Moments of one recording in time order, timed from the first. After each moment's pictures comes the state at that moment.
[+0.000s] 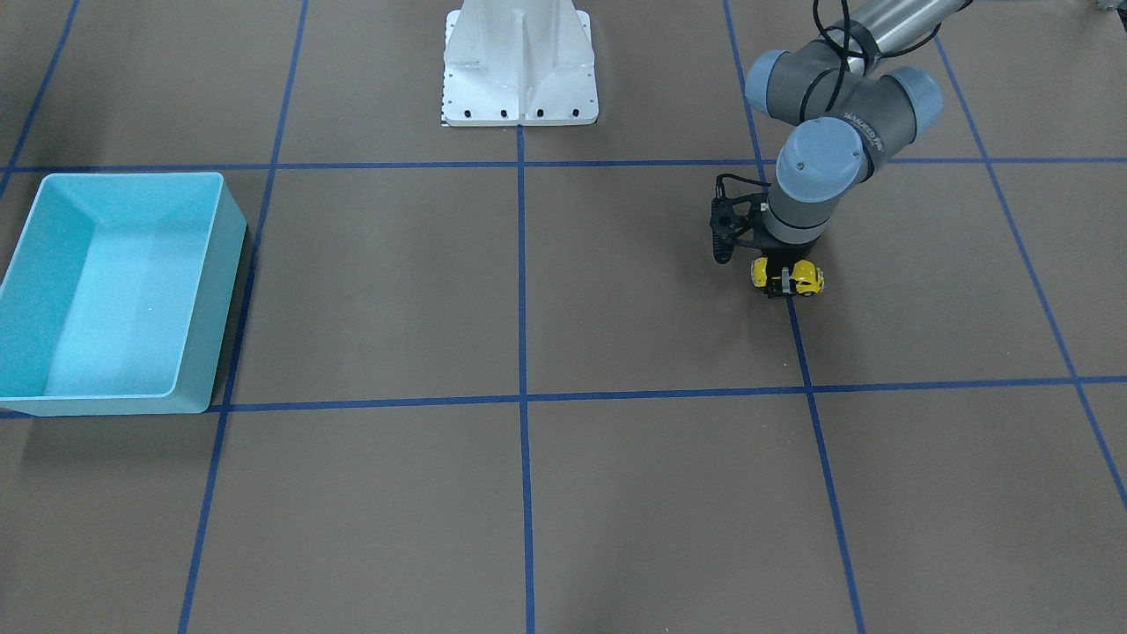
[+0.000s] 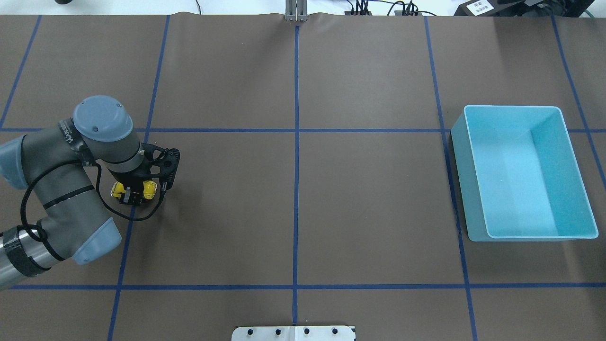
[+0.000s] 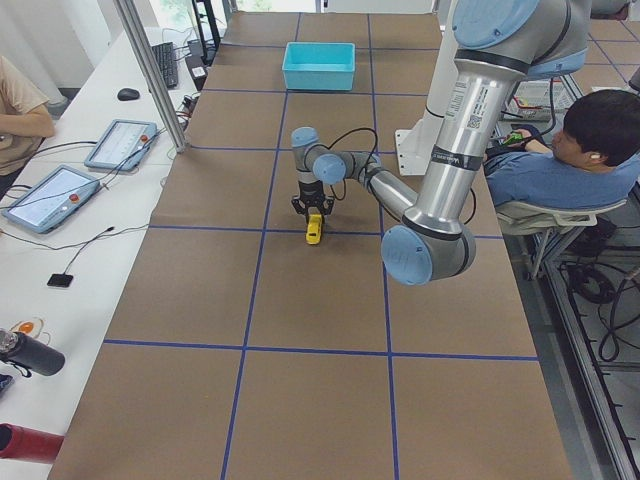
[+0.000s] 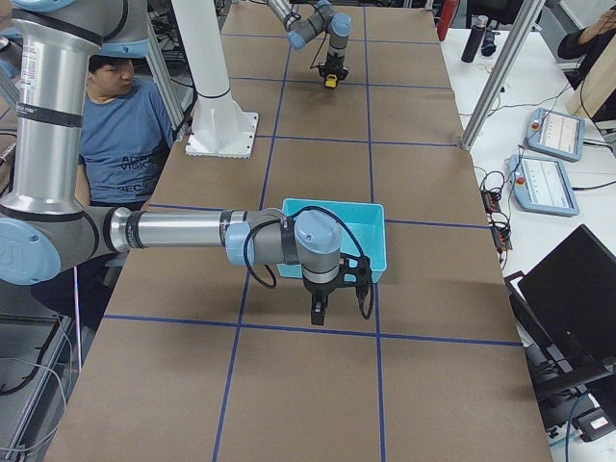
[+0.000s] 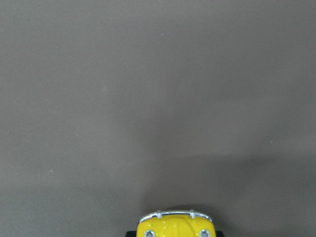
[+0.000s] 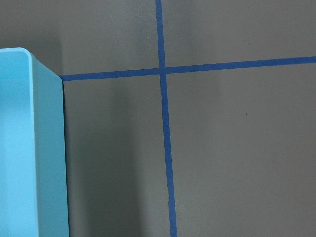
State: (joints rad) left arm -0.67 -1.90 -1.72 -1.54 -2.00 0.69; right arm 1.57 -1.76 1.81 -1.54 2.35 0.14
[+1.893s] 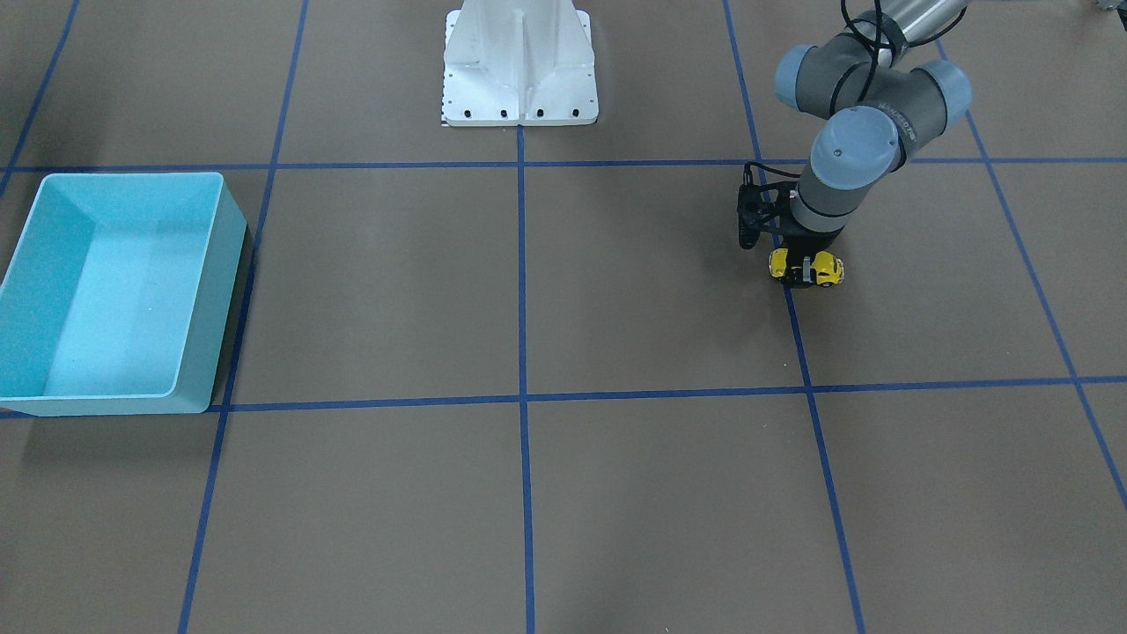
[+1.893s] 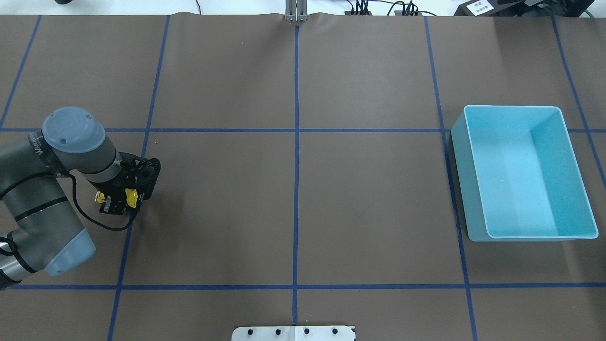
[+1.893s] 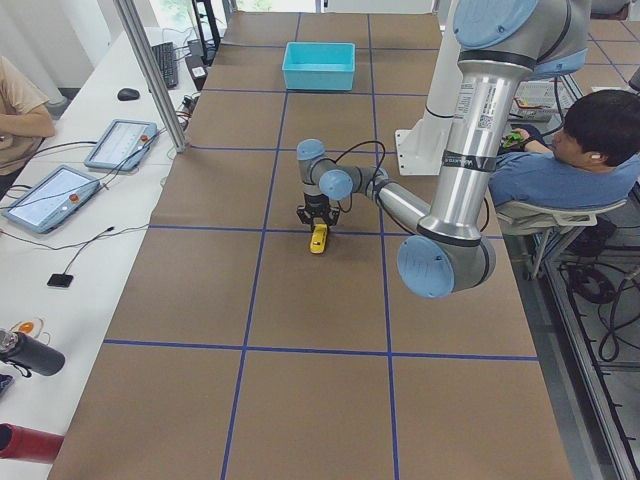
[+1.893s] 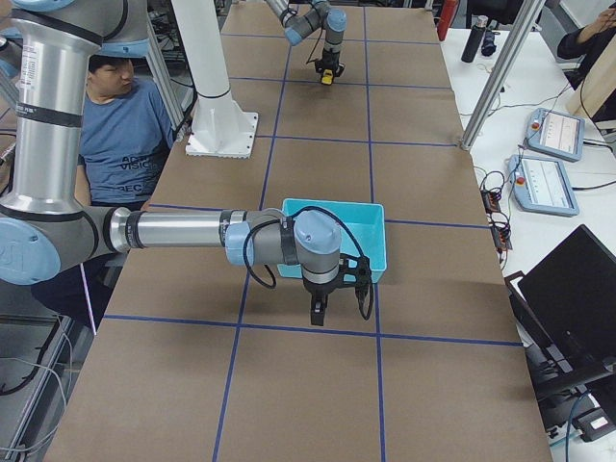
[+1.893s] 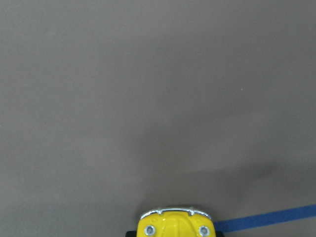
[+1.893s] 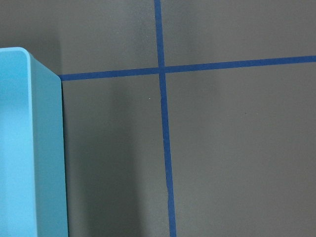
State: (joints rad) left arm -0.68 -1.79 -1.76 -1.65 -2.02 0.72; right arm 1.57 -1.76 1.81 -1.54 2.35 0.14
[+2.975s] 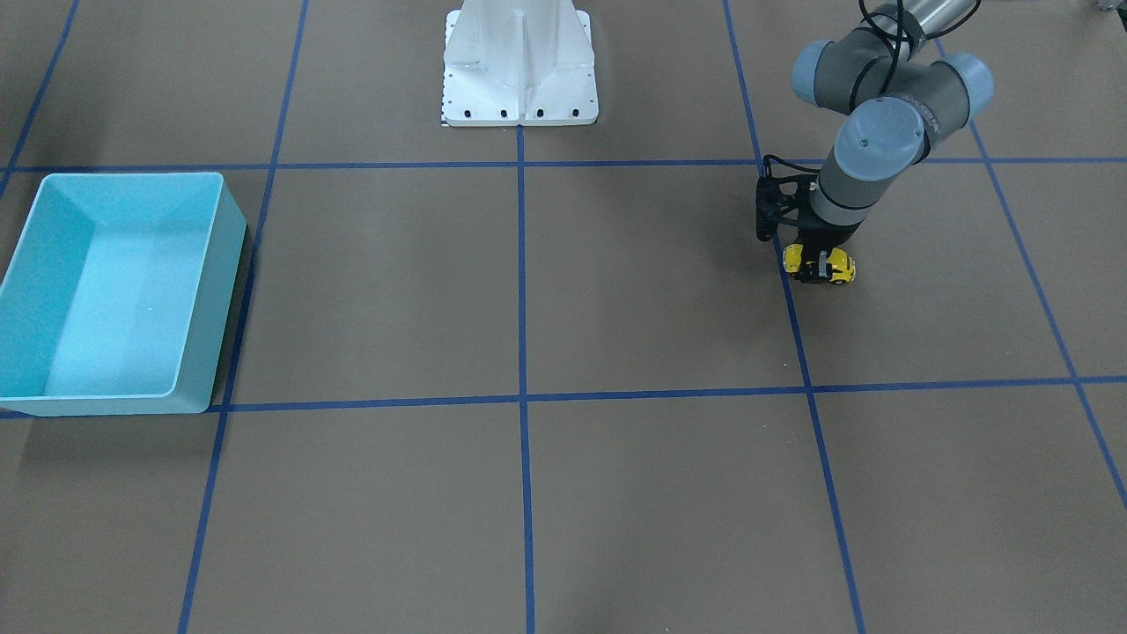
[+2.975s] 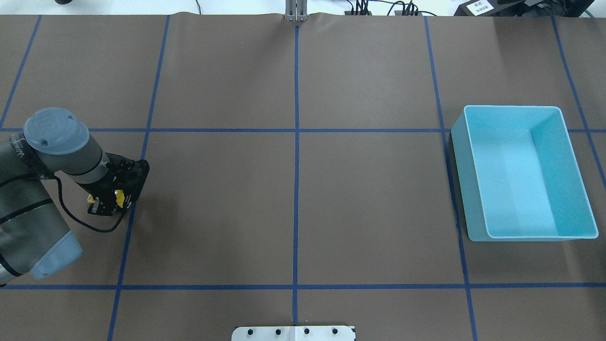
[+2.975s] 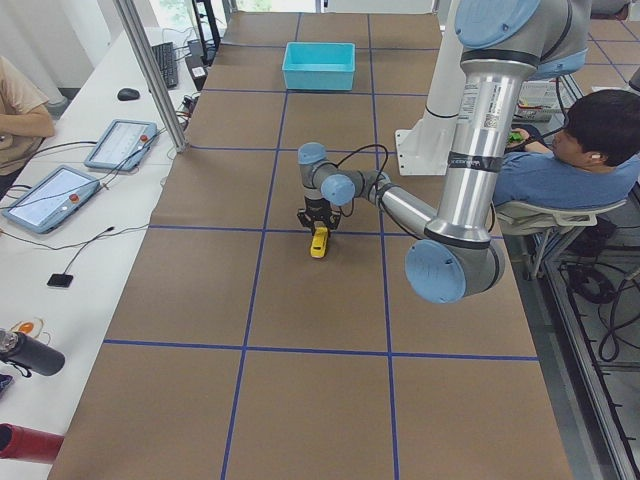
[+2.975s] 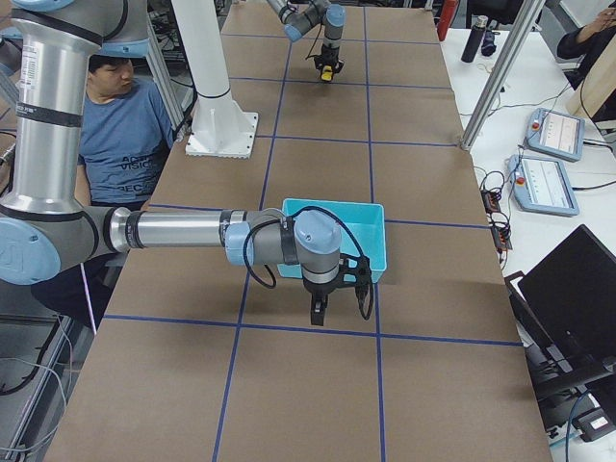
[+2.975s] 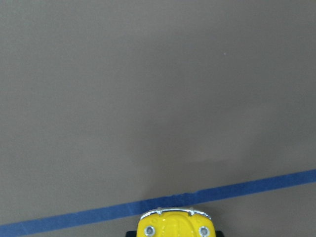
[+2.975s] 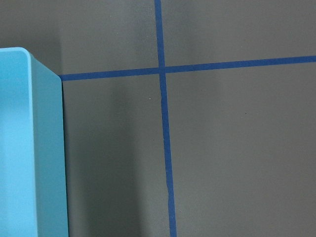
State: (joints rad) left arm -0.69 -1.75 -1.79 -1.68 -2.03 0.75; right arm 1.57 -1.76 1.81 -1.54 2.35 0.14
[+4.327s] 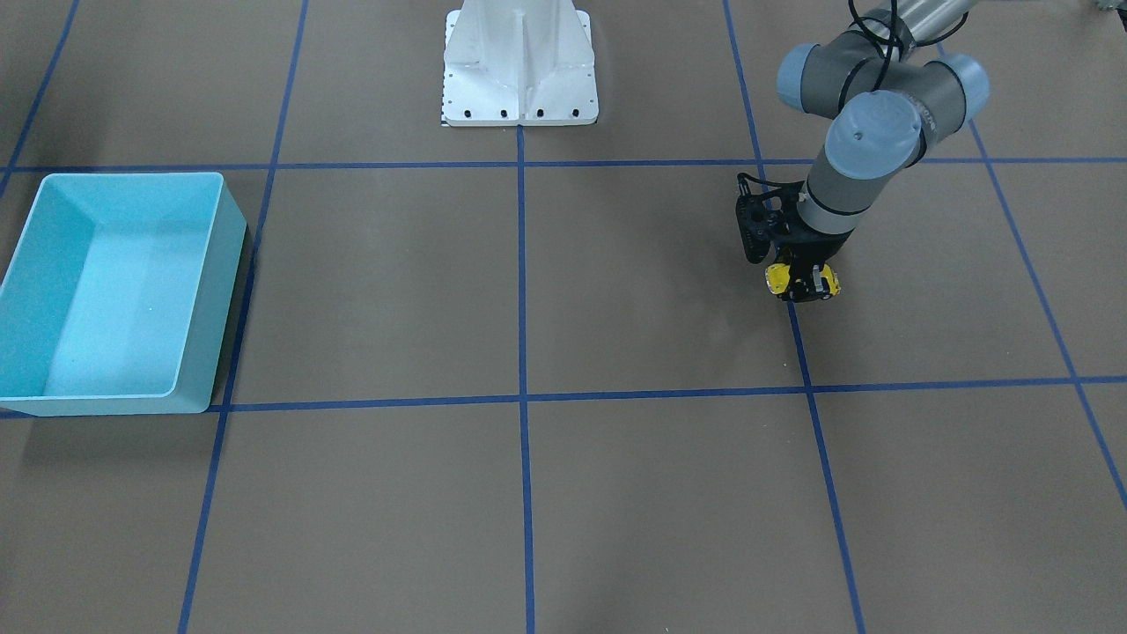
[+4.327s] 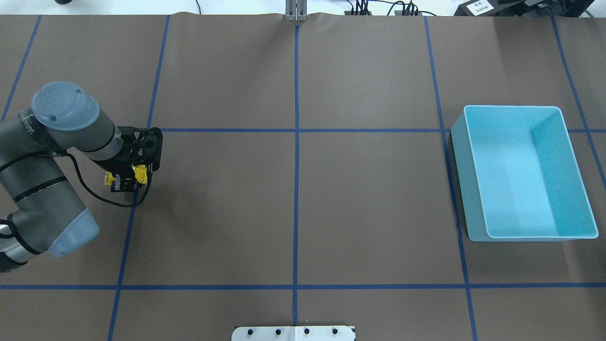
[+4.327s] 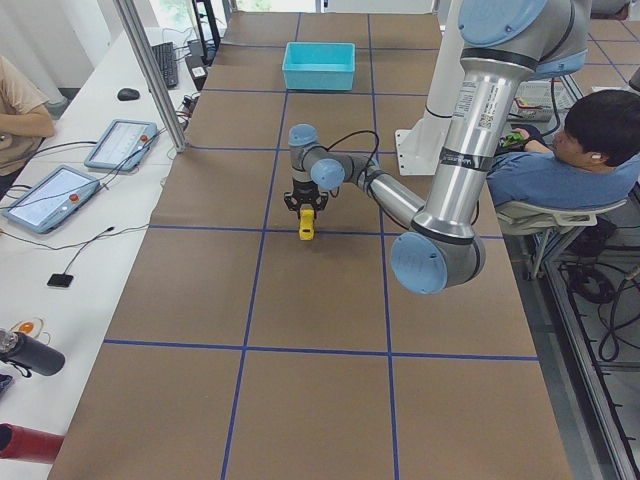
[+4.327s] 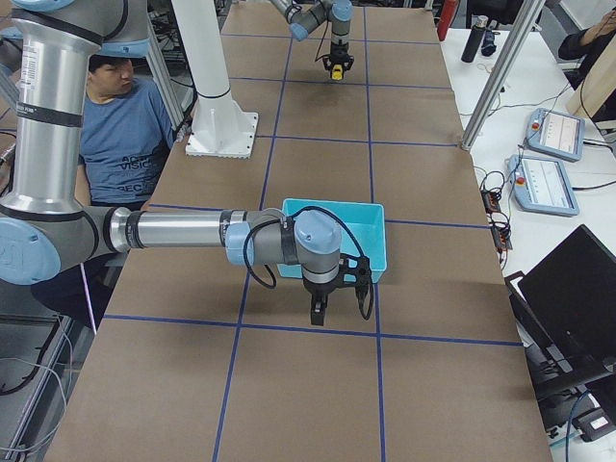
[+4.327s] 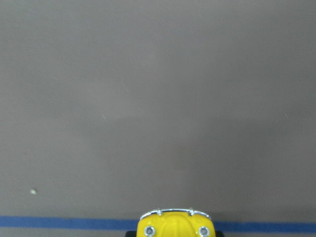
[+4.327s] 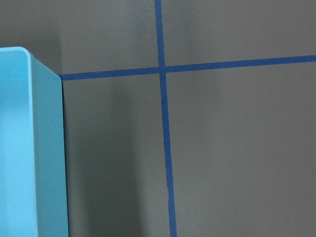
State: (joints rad) left arm -0.73 -1.88 -1.75 -1.67 -2.01 0.54; right arm 1.57 -1.76 1.81 -1.54 2.35 0.14
